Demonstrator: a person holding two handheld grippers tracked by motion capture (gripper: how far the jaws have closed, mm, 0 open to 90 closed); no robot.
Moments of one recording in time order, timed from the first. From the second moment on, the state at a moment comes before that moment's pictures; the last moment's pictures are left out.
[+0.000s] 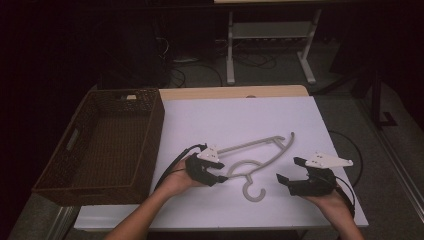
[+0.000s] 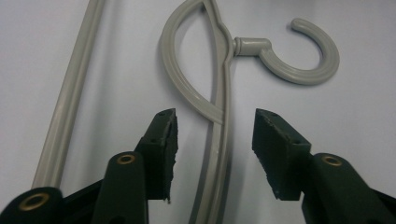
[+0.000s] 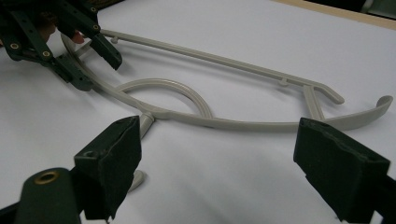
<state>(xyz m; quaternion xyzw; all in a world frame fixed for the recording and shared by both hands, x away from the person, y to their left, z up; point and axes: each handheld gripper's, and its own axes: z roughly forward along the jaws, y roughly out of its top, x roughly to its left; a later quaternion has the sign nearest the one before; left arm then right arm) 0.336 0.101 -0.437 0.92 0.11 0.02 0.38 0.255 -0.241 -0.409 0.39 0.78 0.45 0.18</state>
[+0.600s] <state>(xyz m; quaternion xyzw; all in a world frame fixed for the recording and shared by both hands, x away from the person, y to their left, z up) 0.337 0.096 -0.444 0.93 0.09 0.02 0.36 0.256 -0.242 -0.409 0.39 0.78 0.45 0.18</state>
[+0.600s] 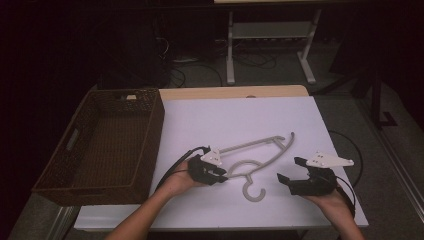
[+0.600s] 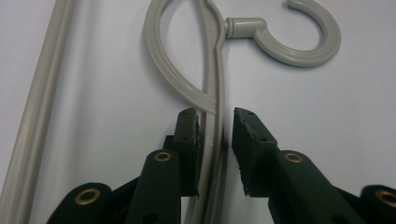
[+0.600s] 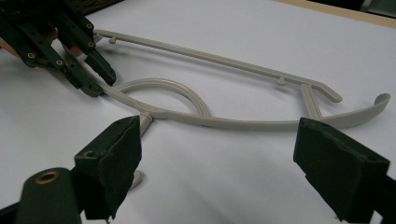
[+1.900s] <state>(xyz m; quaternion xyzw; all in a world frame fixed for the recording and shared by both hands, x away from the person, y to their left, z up) 0.334 0.095 -0.435 0.93 0.08 0.02 0.35 0.257 -0.245 -0.408 0.40 0.78 0.45 0.18</state>
